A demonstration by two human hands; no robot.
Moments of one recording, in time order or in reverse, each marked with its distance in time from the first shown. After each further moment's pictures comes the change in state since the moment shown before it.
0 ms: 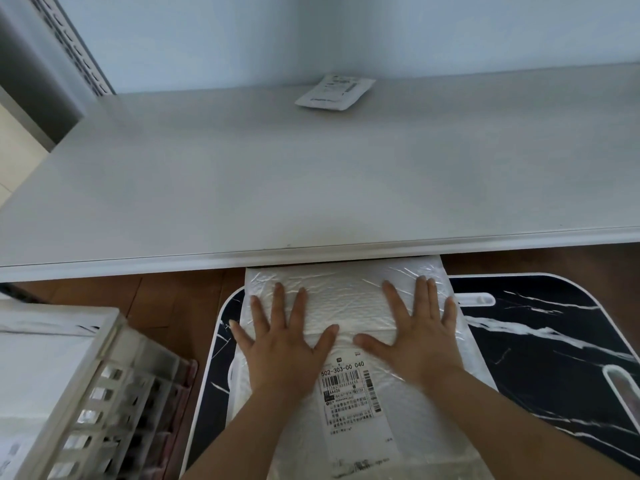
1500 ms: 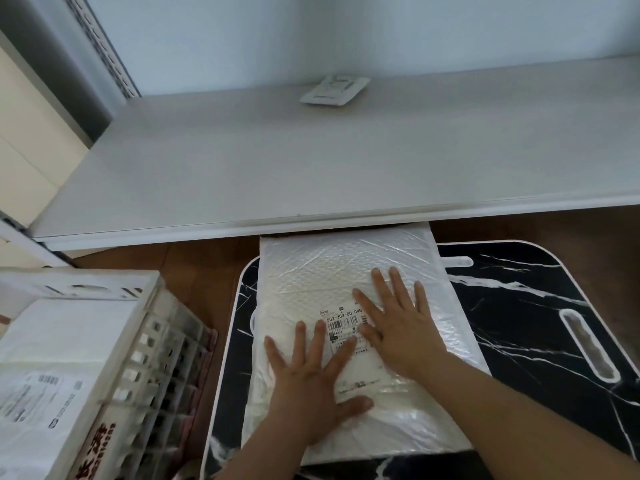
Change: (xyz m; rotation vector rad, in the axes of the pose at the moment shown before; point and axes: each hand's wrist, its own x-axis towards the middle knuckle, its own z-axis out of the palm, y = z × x) left_hand -0.119 -0.002 -0.002 0.215 -0.199 0.377; right_hand -0.072 -0.015 0.011 -0.117 0.053 -0.267
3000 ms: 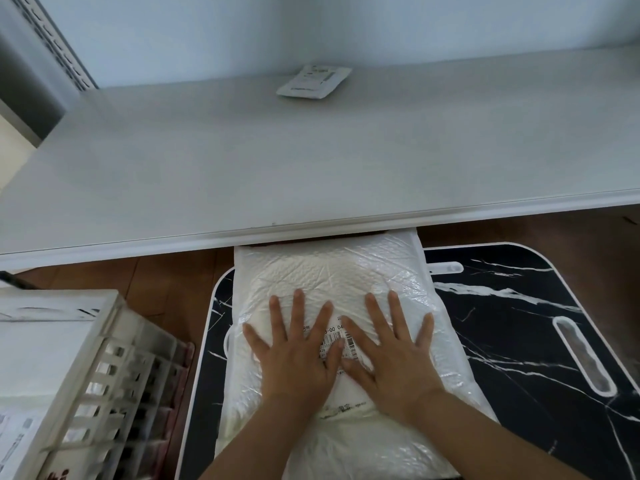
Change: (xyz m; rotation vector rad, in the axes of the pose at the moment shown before) left_hand 0.066 -0.002 0.005 -0.096 0.192 -0.180; right_hand -0.007 0.005 0.026 -0.024 0.110 0.042
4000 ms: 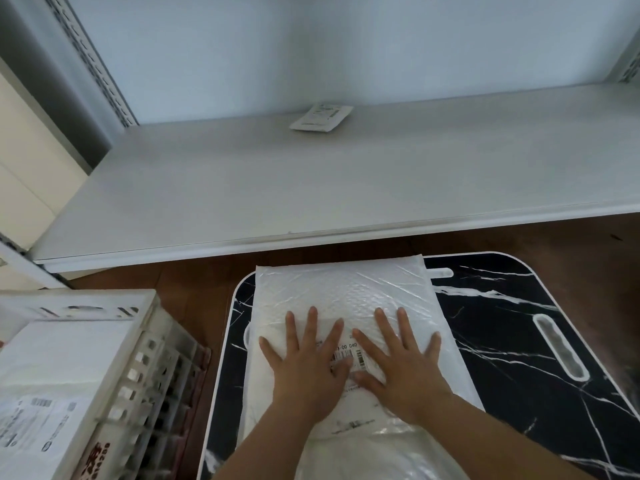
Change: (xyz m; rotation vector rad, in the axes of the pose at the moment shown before) left_hand -0.045 0.006 -0.038 -0.041 -0.178 0.040; right_hand -0.035 -0.003 -0.011 -0.012 -0.047 0.046
